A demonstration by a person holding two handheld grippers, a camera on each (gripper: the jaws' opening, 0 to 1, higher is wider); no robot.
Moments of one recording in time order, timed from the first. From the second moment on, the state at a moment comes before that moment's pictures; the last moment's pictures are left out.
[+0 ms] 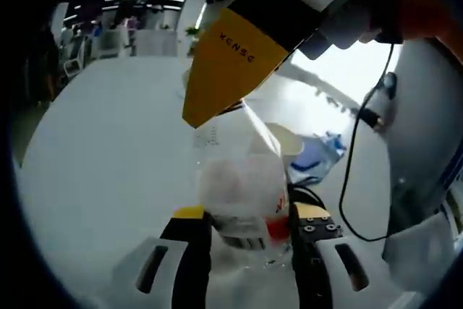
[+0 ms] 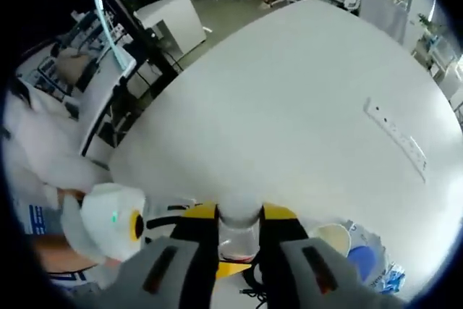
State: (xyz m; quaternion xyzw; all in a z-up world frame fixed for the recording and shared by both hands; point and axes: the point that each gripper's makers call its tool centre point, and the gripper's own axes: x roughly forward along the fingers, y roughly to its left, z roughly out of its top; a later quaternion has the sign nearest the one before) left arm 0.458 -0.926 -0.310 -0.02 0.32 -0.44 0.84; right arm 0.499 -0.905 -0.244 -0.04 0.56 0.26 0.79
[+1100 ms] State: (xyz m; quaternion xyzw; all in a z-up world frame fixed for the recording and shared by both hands) left arm 0.496 -0.961 -0.252 0.15 0.13 -0.59 0.78; right arm 0.511 -0.956 -0.171 0.02 0.27 0.11 0.96
